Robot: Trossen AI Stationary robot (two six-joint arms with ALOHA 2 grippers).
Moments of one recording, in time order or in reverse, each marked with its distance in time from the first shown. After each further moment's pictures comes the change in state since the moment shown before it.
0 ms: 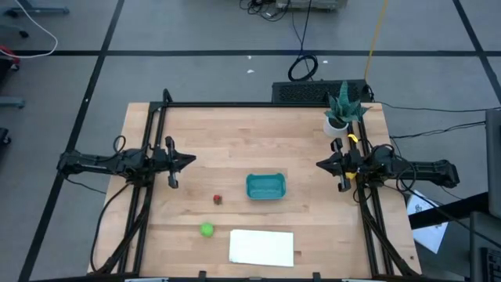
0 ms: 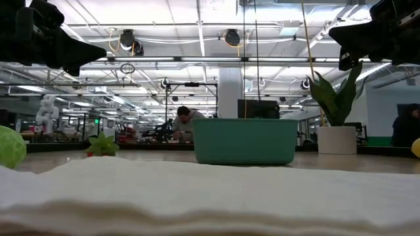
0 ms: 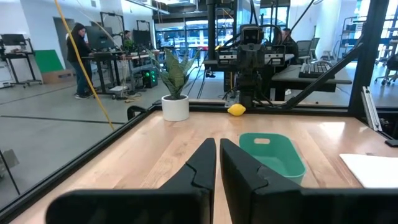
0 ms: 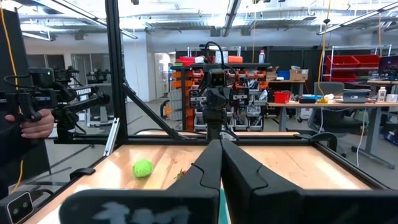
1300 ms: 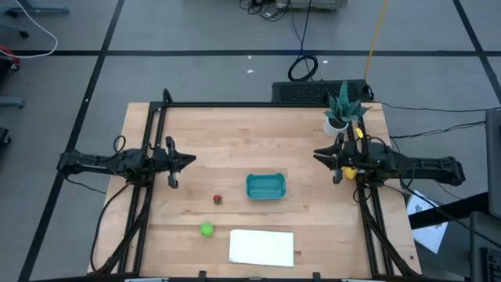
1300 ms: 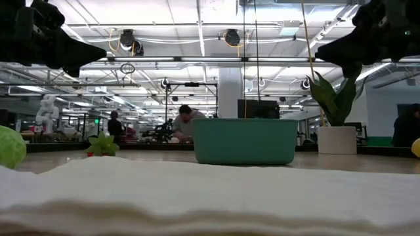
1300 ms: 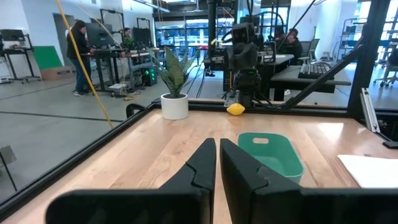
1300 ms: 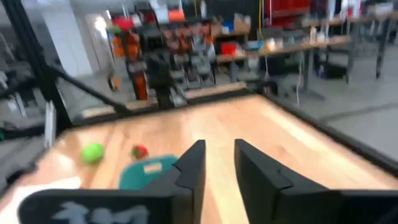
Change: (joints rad) left arm 0.000 0.000 0.000 -0.005 0.000 -0.019; right arm -0.001 0.124 0.148 -0.274 0.239 0.105
